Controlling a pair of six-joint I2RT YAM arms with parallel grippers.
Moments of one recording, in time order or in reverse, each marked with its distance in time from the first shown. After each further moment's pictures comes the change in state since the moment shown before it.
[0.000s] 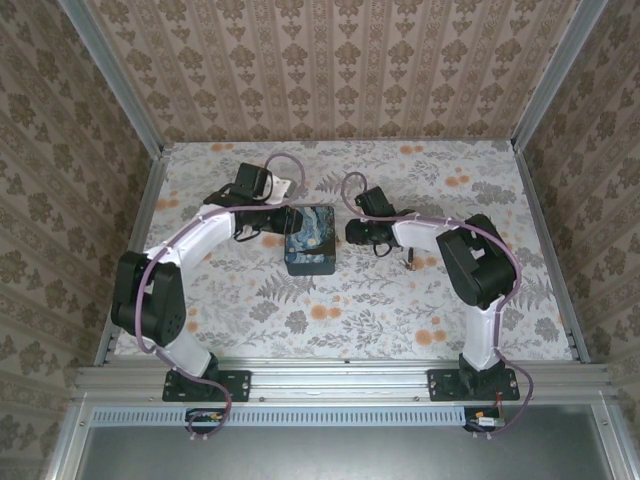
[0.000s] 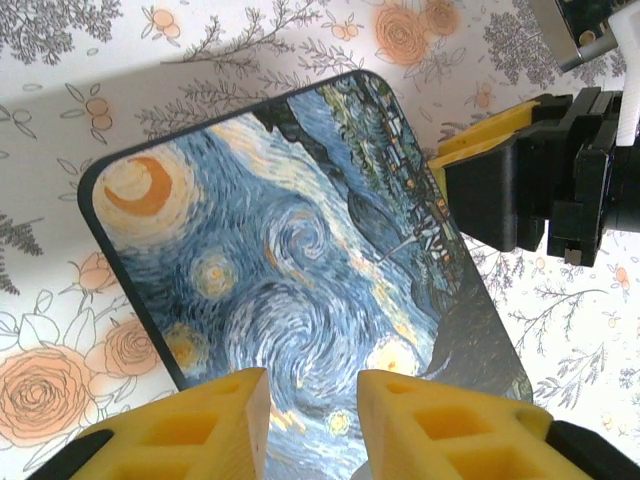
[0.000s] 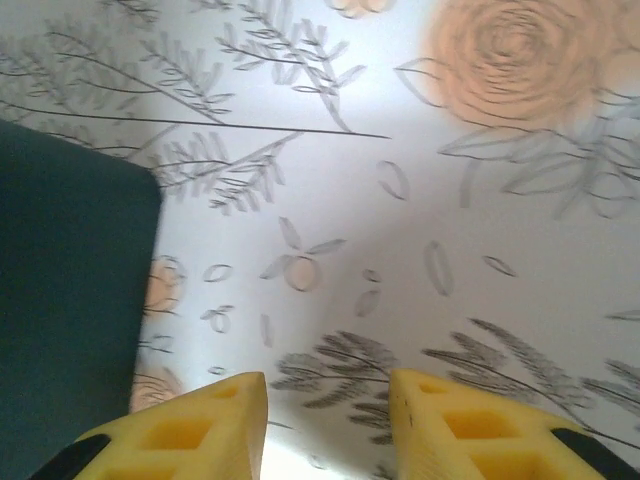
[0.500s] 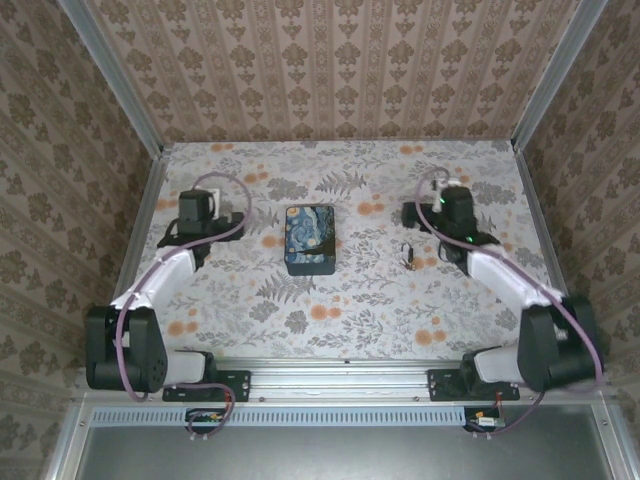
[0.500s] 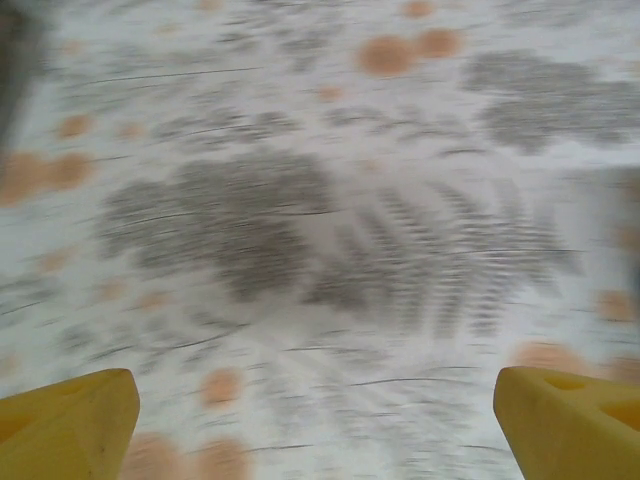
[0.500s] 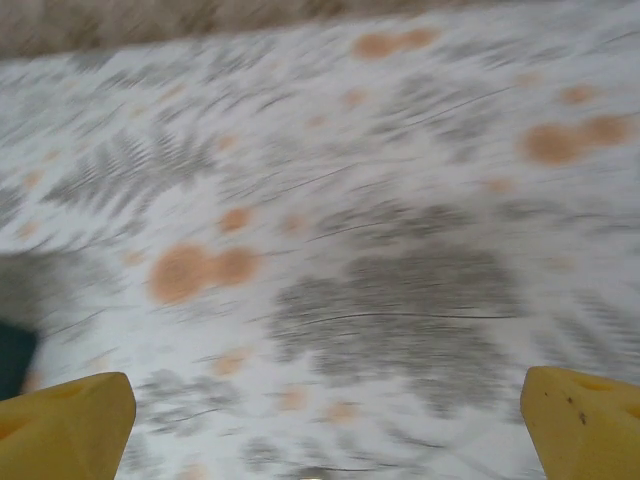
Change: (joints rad) left arm 0.310 -0.317 -0.434 0.378 -0.523 0.122; right arm -0.313 -0.668 -0.442 0.166 0.163 -0.216
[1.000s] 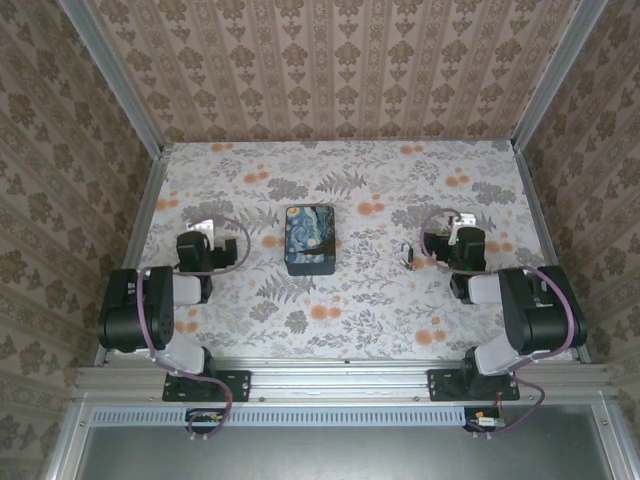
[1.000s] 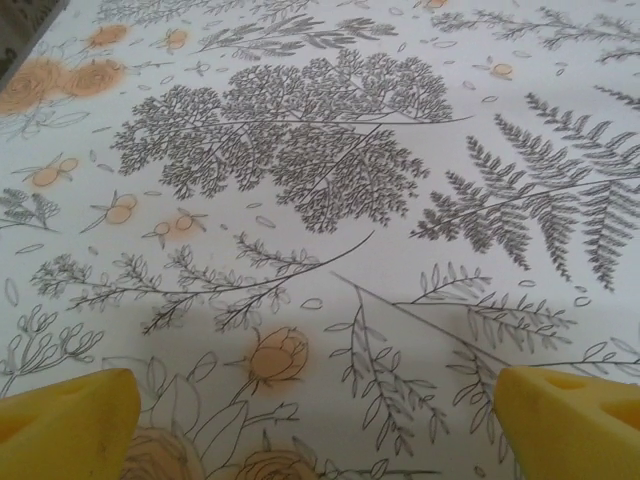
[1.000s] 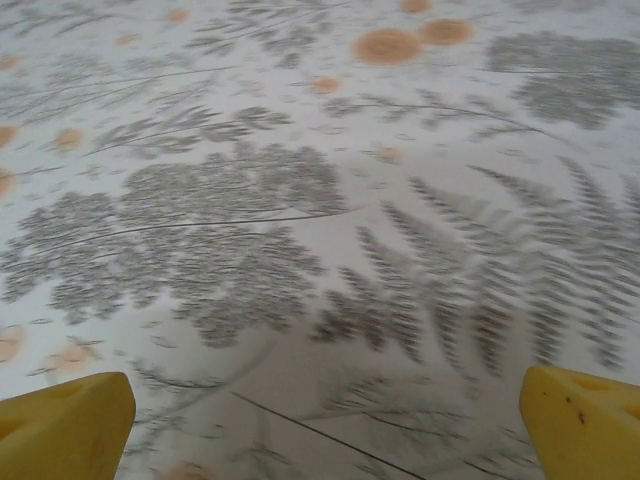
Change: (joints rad) left arm 0.104 0.246 -0.400 0.806 0.069 0.056; right arm -0.148 0.251 -0.346 0.661 -0.033 -0.120
